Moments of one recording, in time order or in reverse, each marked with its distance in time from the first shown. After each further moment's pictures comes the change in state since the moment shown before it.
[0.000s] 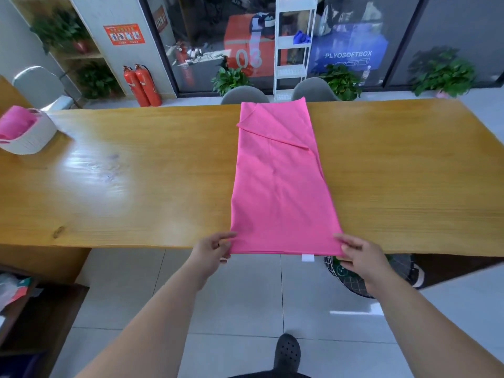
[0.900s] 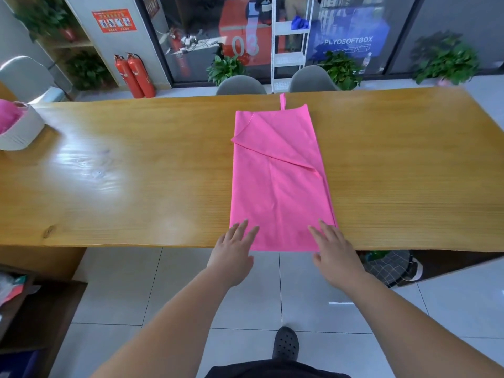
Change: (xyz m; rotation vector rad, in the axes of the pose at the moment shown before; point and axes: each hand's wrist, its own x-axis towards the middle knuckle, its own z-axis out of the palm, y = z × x) left_hand 0.015 -0.008 0.060 1.269 -0.132 0.336; right_hand 0.030 0.034 0.038 -1.250 -0.108 -0.501
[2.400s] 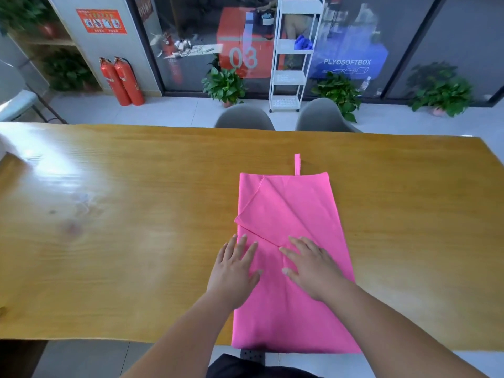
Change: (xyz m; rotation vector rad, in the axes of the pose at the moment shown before) left_hand 0.161 -0.078 -0.057 -0.020 0.076 0.010; right_hand 0.207 -0.076 -0.073 -0.162 -0.195 -0.148
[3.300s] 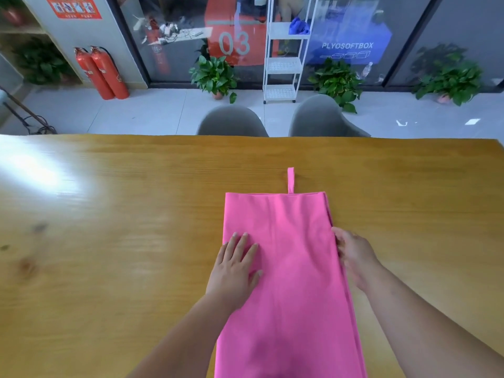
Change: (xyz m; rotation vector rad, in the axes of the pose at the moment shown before) left_hand 0.122 -0.002 0.004 0.041 0.018 0.047; right_hand 0.092 0.133 -0.048 1.531 0.284 0.712
